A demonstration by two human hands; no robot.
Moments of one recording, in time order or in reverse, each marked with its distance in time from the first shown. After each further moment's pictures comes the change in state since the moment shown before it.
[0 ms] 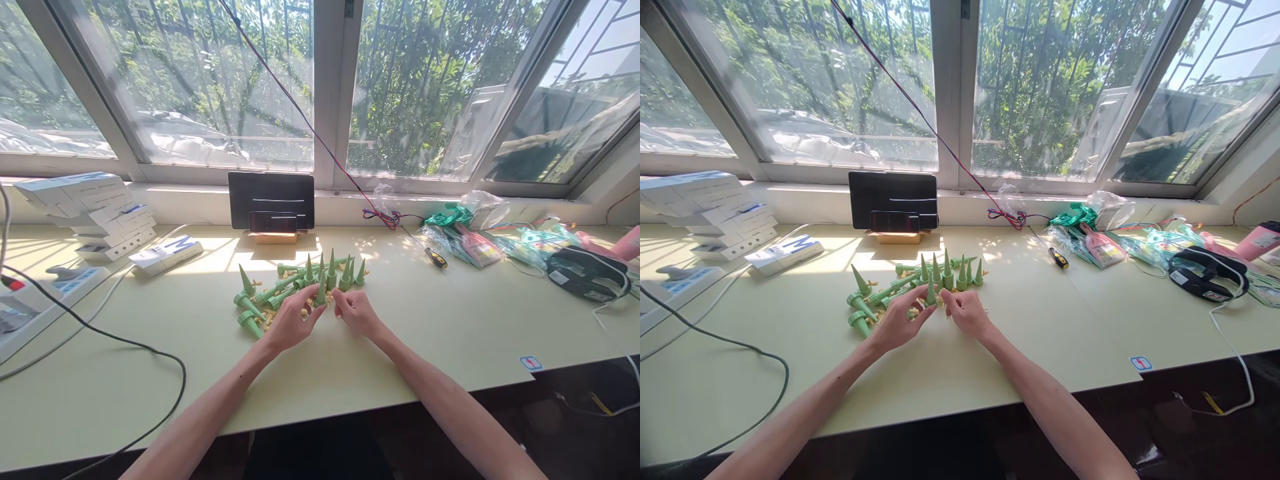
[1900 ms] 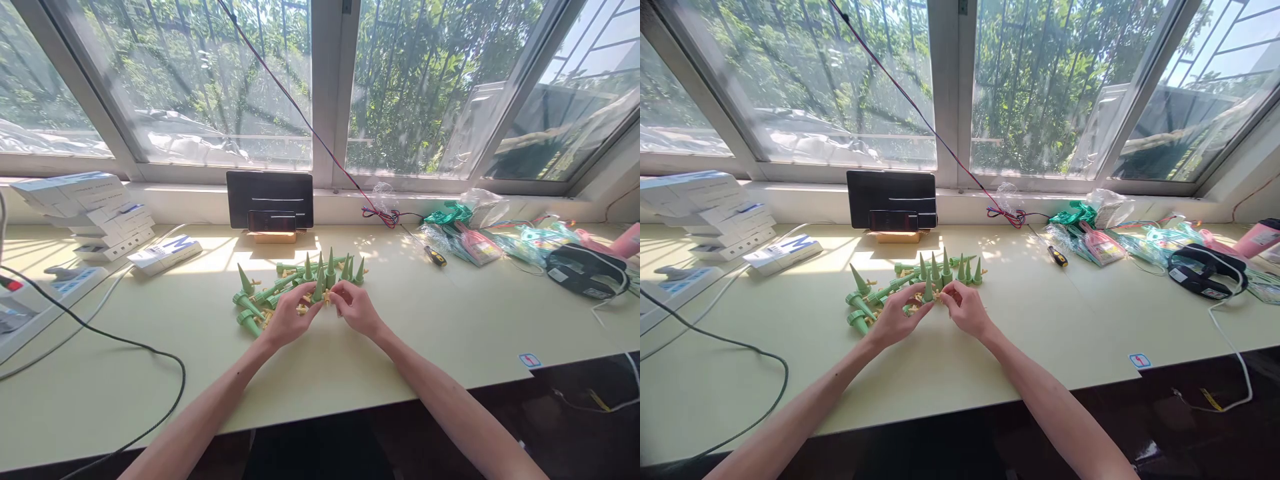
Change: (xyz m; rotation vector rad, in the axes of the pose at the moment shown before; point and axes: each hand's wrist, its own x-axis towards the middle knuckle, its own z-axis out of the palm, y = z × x) left_hand 0.002 -0.006 0.002 -0.075 0.046 -0.120; right_hand -0.002 -0.009 -0.004 0.187 -0.004 -0.036
